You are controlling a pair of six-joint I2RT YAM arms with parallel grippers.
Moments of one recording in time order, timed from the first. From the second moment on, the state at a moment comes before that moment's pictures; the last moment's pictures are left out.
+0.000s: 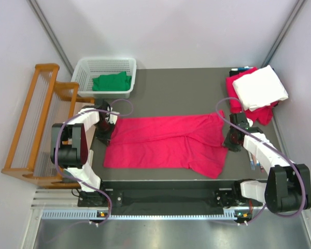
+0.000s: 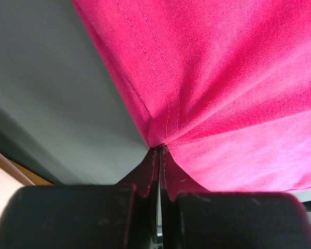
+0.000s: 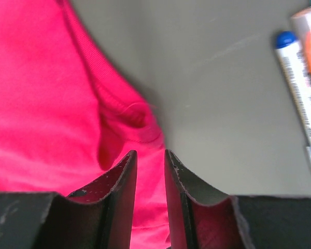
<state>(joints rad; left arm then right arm) -0.01 1.72 1.06 -0.82 0.07 0.26 0.11 1.20 0.67 -0.64 0.15 0.59</state>
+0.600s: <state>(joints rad) -0.01 1.72 1.06 -0.82 0.08 0.26 0.03 1.23 0.62 -0.58 0.08 0.61</state>
